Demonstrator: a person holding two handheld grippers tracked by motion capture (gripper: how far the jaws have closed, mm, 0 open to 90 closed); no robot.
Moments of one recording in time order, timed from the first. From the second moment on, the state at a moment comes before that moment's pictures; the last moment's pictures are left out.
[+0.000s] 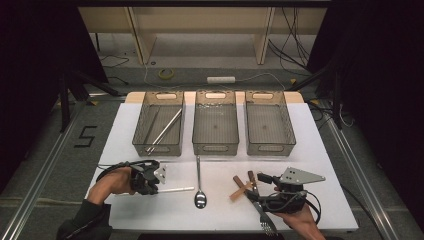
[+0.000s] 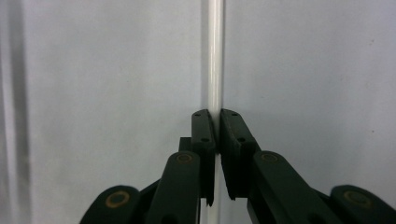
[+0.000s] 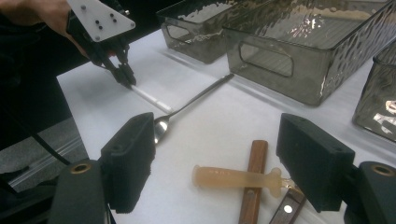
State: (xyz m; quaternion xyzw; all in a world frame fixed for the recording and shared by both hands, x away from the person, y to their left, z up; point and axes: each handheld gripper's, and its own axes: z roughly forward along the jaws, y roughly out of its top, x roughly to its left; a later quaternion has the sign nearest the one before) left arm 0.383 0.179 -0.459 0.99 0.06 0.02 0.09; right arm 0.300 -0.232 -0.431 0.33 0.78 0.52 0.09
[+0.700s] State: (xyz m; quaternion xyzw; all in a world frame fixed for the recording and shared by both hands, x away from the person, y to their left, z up) left arm 0.387 0.181 -0.439 0.98 0.13 0.05 0.14; right arm 0.301 -0.232 -0.432 0.33 0.78 0.52 0.09
